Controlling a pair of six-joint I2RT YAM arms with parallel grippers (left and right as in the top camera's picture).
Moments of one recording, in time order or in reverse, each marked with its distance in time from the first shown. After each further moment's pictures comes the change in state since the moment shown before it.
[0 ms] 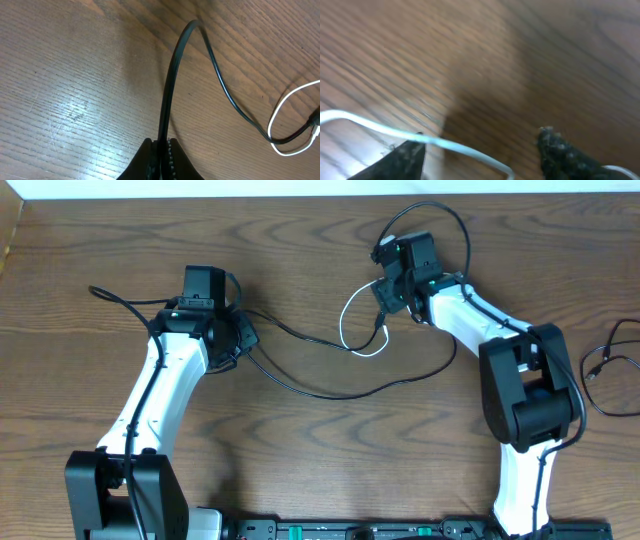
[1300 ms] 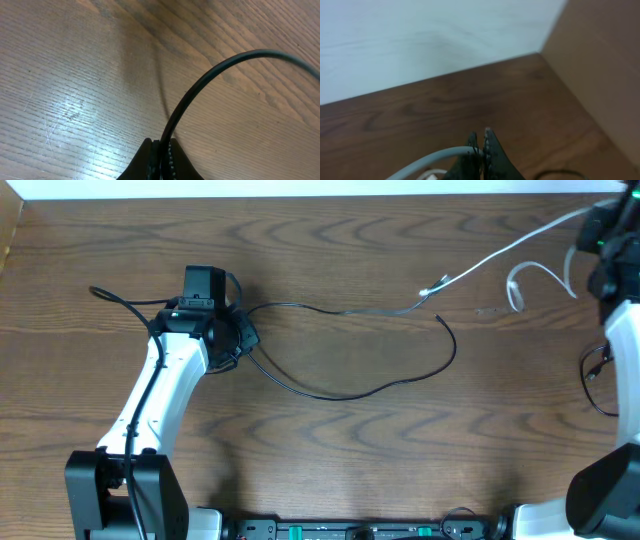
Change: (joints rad) left arm 0.000 0.000 0.000 0.000 0.014 0.000; right arm -0.592 -0.514 0.014 -0.098 0.213 0.271
